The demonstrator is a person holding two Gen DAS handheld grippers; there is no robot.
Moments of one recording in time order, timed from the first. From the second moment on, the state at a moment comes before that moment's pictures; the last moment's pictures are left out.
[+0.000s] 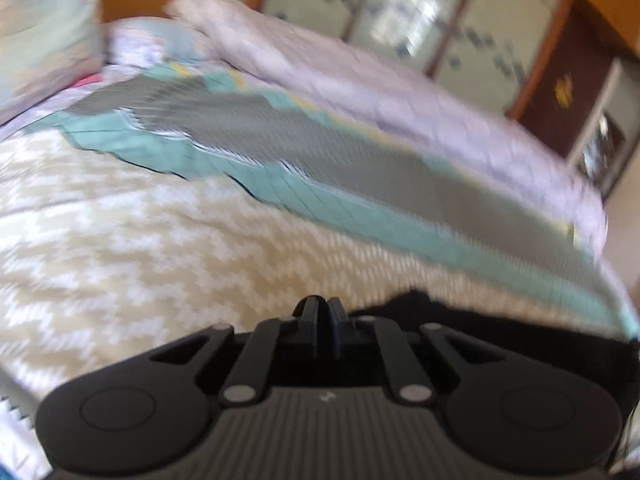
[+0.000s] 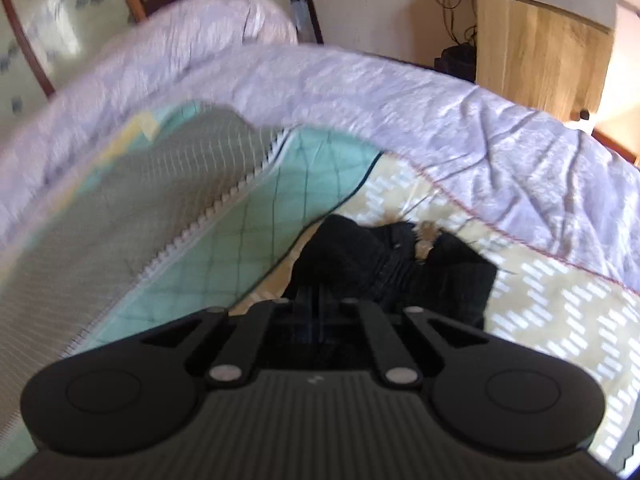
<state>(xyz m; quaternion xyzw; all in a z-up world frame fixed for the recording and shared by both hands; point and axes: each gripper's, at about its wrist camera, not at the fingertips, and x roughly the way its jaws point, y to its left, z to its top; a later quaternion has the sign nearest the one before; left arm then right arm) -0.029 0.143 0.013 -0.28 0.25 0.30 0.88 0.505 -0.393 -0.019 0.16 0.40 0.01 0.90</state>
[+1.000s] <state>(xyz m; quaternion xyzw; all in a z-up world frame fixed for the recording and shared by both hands) 0.067 0.114 -0.022 -0.05 0.42 0.13 0.90 0.386 -0.478 0.094 0.24 0.33 0.09 0.91</state>
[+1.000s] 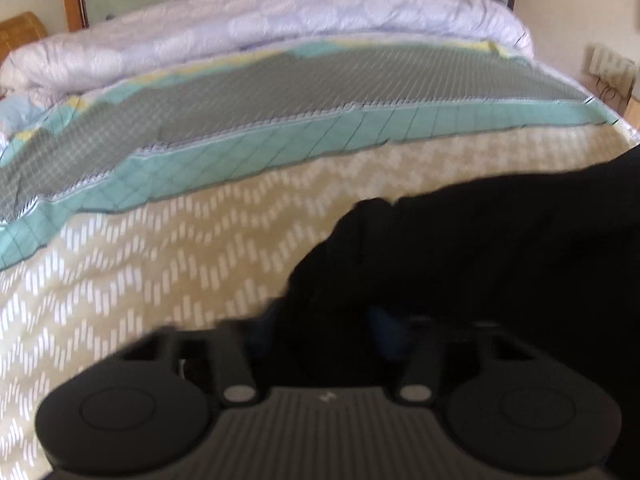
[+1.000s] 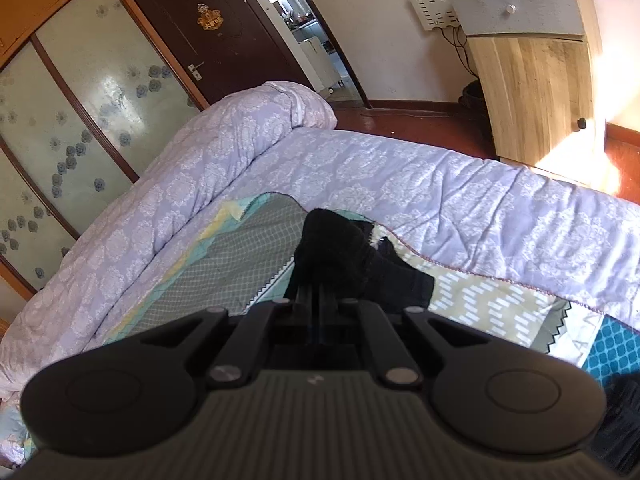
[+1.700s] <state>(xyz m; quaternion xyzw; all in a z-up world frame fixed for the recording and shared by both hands) -0.156 -0.018 0.094 -0.01 0.22 0.16 0.96 0.232 -0.616 0.093 0.32 0.28 0.12 0.90</state>
